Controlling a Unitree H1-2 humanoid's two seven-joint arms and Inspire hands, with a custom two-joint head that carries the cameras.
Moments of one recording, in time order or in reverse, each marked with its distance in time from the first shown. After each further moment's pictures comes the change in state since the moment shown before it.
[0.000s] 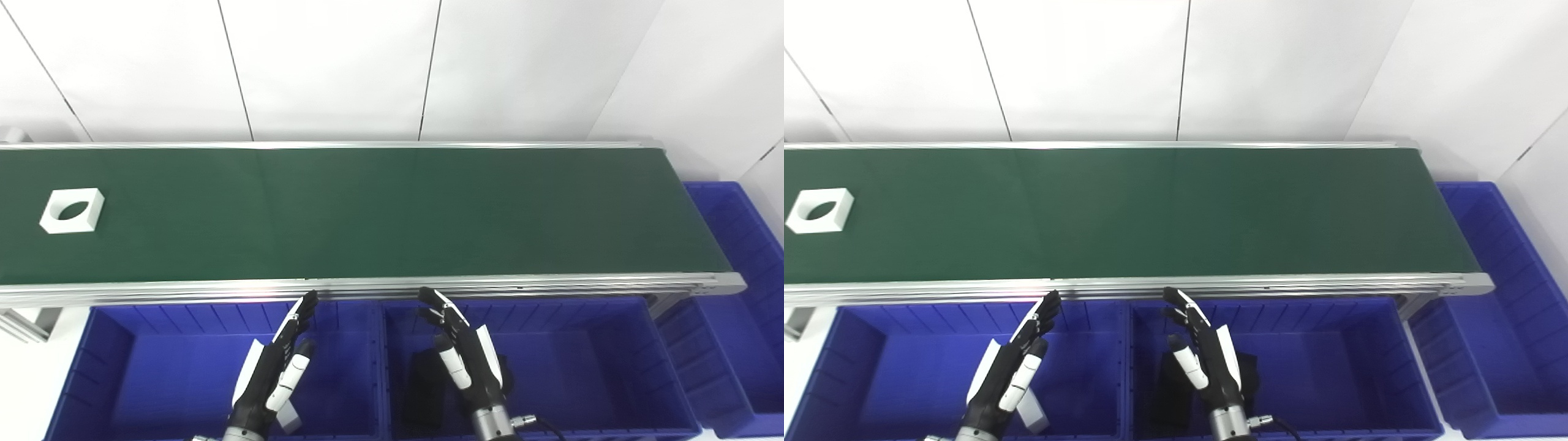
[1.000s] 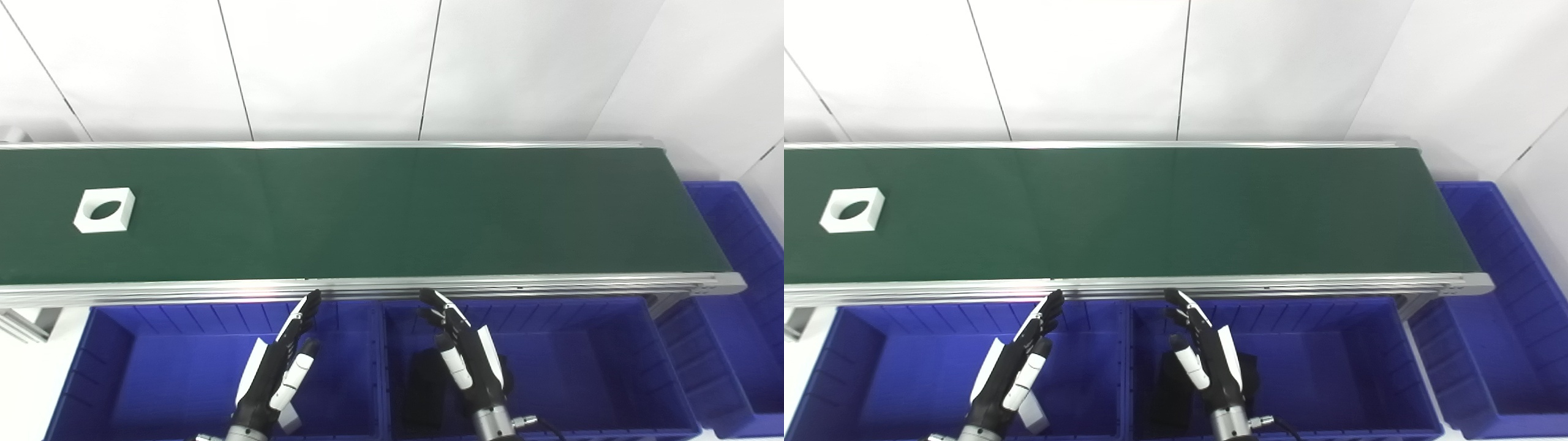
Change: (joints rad) left arm -0.011 0.007 -0.033 0.009 0.008 0.000 0.038; right arm 0.001 0.004 -0.012 0.009 -0.003 0.000 0.003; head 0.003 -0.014
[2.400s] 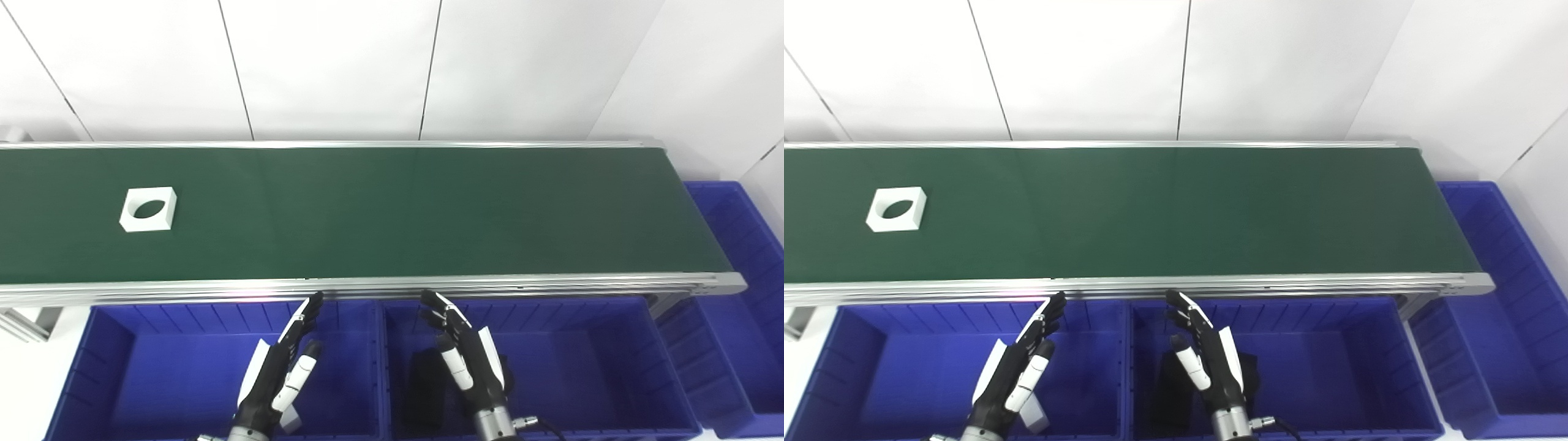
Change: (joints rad) left arm -0.004 0.002 -0.019 0.015 0.014 0.000 0.026; right arm -0.001 -0.001 -0.006 0.012 0.001 0.000 0.005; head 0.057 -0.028
